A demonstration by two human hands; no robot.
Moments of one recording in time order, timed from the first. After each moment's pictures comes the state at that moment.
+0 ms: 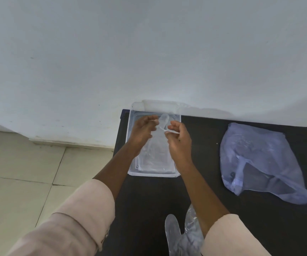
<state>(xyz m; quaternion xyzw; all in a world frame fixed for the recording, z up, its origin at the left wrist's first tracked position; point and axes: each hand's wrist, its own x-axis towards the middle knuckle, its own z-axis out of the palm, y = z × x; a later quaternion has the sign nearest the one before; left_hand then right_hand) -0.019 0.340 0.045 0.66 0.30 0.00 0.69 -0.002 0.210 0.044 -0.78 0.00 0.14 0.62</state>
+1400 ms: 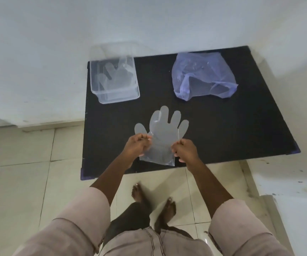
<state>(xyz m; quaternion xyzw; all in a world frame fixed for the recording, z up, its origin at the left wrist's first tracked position) -0.303 0.122 0.021 0.70 0.31 -0.18 0.62 -0.264 -0.059 0.004 -0.80 0.19 0.30 0.48</state>
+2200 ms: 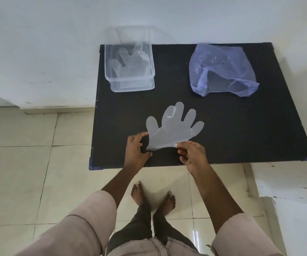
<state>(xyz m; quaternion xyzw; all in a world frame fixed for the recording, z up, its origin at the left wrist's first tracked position) -0.352 0.147 -0.024 0.83 0.28 -0.08 0.48 -0.287 -0.028 0.001 -0.61 0.37 0.27 0.65</state>
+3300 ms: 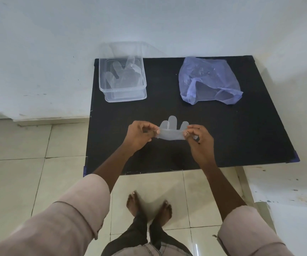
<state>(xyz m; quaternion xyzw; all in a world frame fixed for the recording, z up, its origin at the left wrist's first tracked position) -0.280 0.150 0.031 0.79 0.18 -0.08 0.59 -0.252 -0.067 0.015 -0.89 -0.01 0.02 0.45</state>
